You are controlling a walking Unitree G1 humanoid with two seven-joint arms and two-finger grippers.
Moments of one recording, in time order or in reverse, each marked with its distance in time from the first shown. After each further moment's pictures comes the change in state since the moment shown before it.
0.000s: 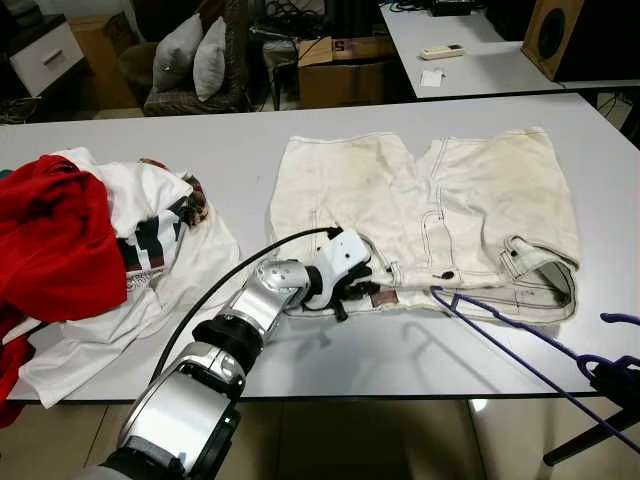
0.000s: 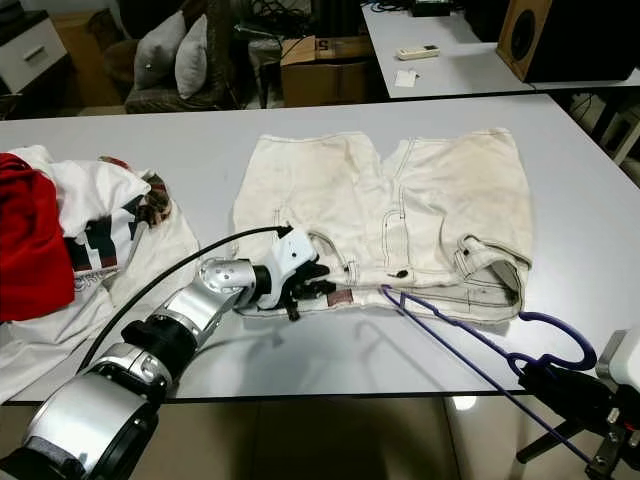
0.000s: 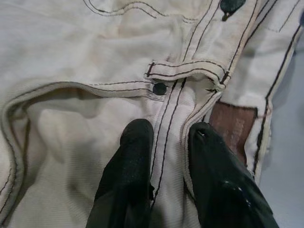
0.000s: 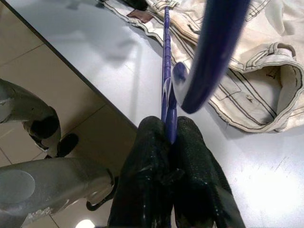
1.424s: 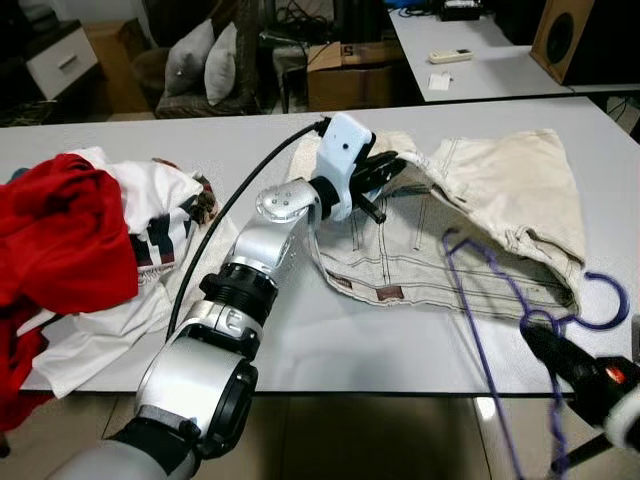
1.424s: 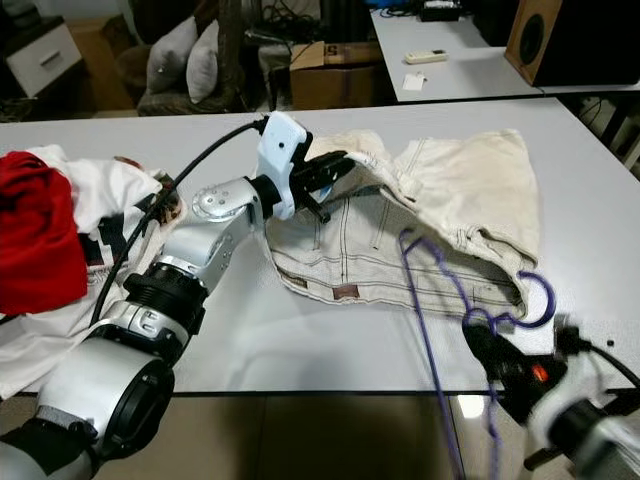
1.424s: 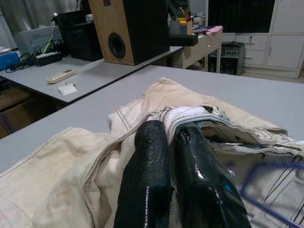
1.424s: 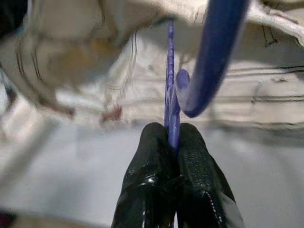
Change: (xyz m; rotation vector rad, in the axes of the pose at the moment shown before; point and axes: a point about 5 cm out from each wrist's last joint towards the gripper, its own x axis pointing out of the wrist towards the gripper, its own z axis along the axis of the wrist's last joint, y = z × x) left arm -0.021 0.040 0.108 -0.073 -0.452 0.220; right arm 0.087 0.015 -0.012 0.835 -0.368 -0.246
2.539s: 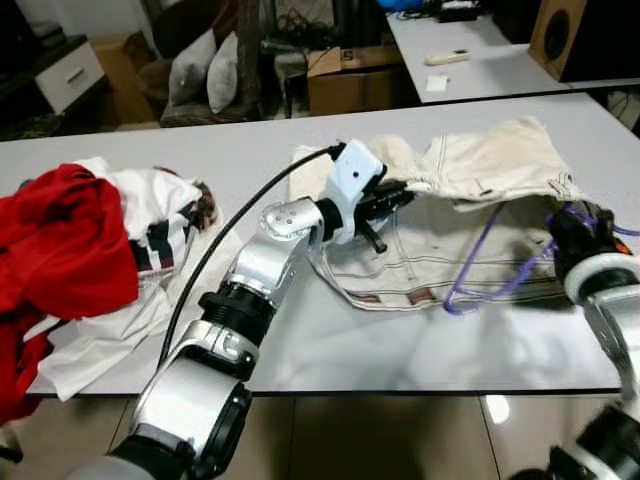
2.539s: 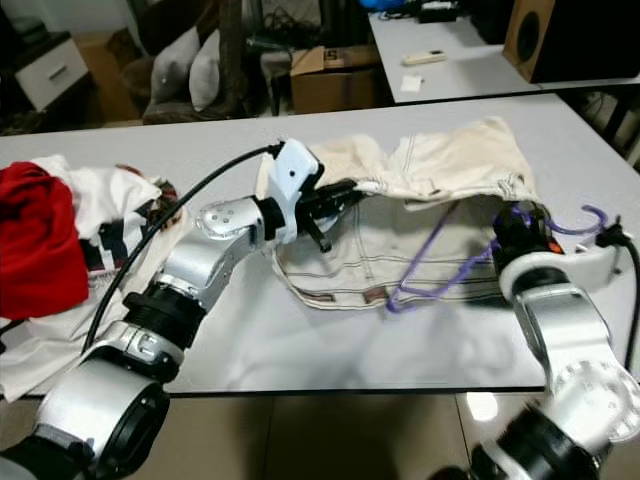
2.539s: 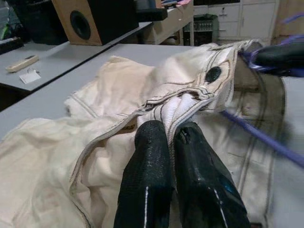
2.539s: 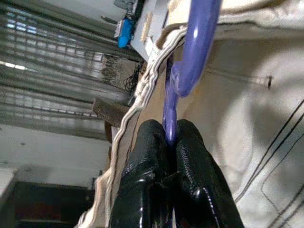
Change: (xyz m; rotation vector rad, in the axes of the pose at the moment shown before) left arm -0.008 -0.020 -0.017 0.009 0.072 -0.136; right arm 0.091 -0.014 0.071 0.800 -0.422 -0.185
